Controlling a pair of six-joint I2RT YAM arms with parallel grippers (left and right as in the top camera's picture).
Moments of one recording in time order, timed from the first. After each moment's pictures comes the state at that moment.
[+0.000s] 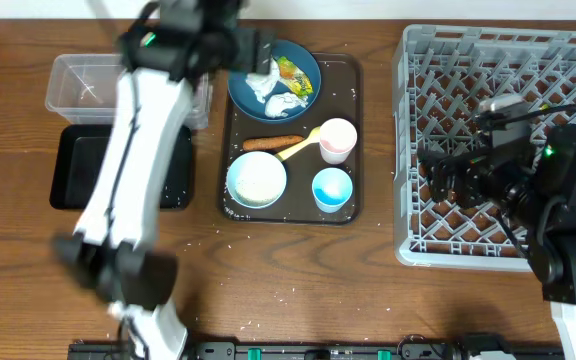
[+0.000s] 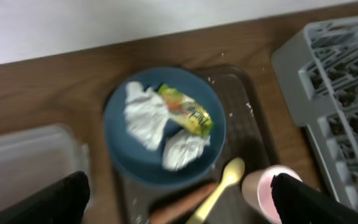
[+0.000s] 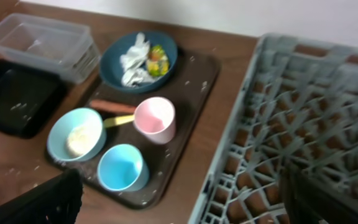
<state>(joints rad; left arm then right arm) -0.25 1.95 2.10 -0.98 0.15 -0.04 0.07 0.99 1.18 -0.80 -0.36 -0.05</state>
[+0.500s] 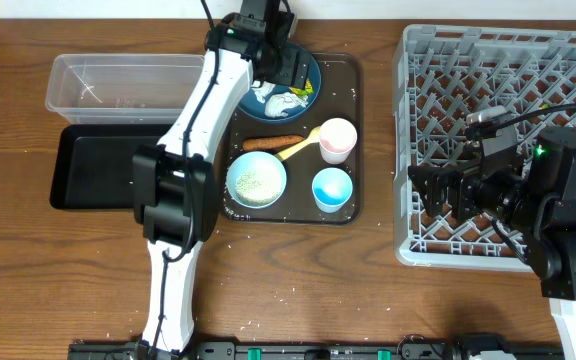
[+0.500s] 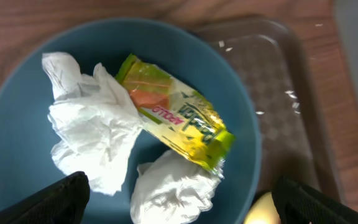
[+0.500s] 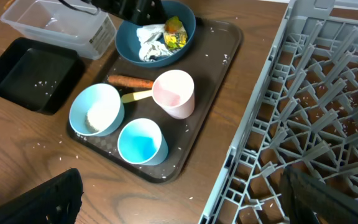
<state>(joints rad) -0.30 2.33 2.14 -0.83 0.15 -0.08 0.07 1.00 1.18 -0.90 -0.42 -0.05</state>
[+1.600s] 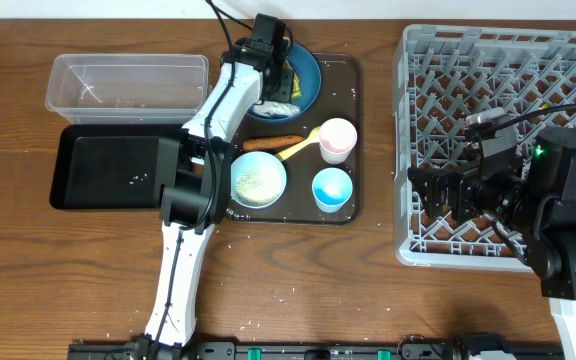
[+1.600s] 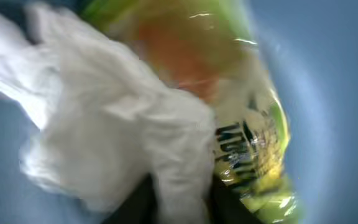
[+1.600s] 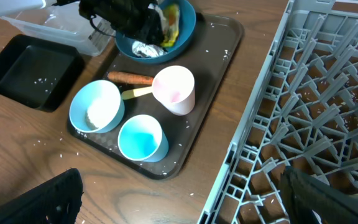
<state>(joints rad) -0.29 2.51 2.14 -0.75 0.04 -0.13 0.07 1.00 1.18 -0.92 -0.41 -0.05</state>
